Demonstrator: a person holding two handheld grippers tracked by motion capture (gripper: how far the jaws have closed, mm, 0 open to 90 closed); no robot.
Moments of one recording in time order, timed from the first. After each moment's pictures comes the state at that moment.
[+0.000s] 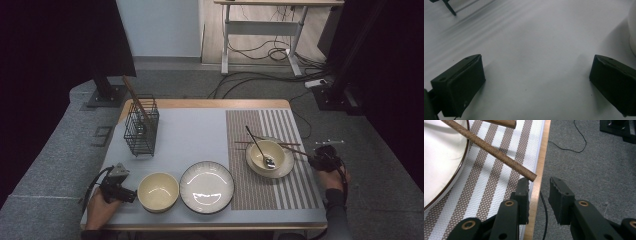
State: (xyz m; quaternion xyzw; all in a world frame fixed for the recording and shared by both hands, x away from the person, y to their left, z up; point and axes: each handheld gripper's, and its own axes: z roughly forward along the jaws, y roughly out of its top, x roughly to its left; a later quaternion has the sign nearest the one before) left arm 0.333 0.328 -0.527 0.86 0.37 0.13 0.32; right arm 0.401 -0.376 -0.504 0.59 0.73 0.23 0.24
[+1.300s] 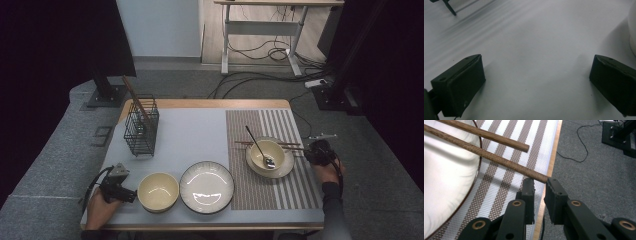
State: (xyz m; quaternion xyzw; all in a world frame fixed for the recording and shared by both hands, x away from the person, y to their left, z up) left arm 0.333 0.328 -0.527 0.86 0.37 0.13 0.32; right arm 0.420 -0.361 -0.497 0.56 0.76 0.23 0.26
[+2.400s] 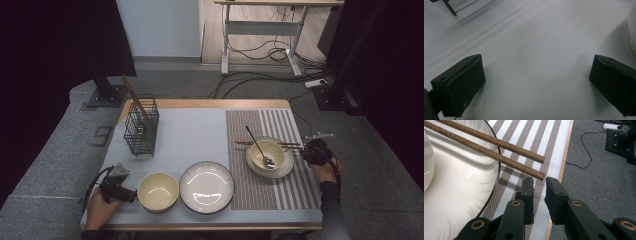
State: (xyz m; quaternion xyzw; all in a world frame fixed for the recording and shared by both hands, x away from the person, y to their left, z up) left arm 0.333 0.328 -0.527 0.86 0.37 0.13 0.32; right arm 0.420 -0.351 -0.492 0.54 0.77 0.25 0.26
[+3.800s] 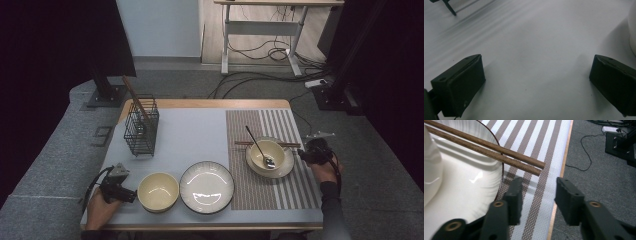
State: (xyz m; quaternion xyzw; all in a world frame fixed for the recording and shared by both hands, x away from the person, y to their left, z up) left arm 0.333 0.328 -0.527 0.86 0.37 0.13 0.32; right arm 0.416 -0.350 -0.485 0.54 0.76 0.26 0.26
